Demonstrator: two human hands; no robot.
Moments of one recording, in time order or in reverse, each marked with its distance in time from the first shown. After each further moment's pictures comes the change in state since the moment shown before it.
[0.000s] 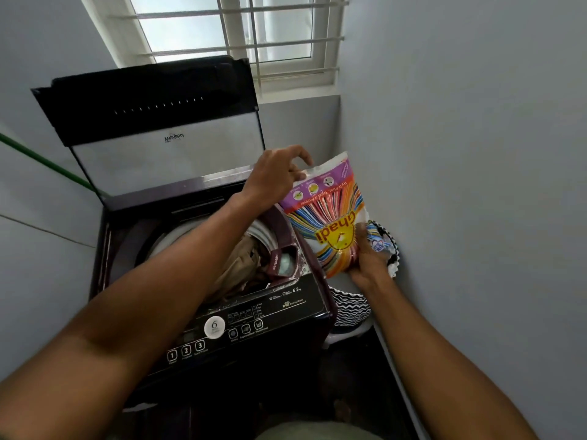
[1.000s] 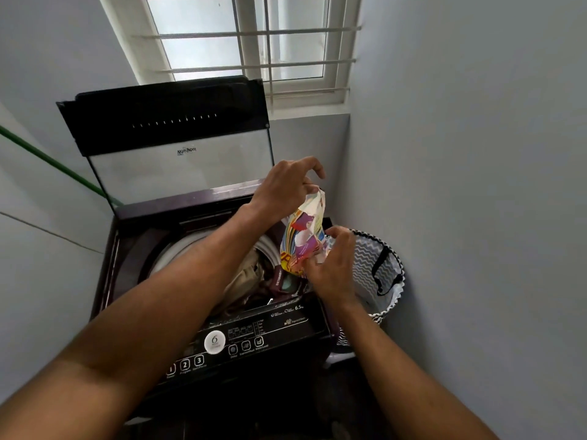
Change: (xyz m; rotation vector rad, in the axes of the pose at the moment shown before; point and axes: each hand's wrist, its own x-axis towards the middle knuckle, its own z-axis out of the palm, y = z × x) left_hand 0.006 0.016 -0.007 0.099 0.032 0.092; right_hand -0.044 0.021 0.067 -1.093 0.010 -1.108
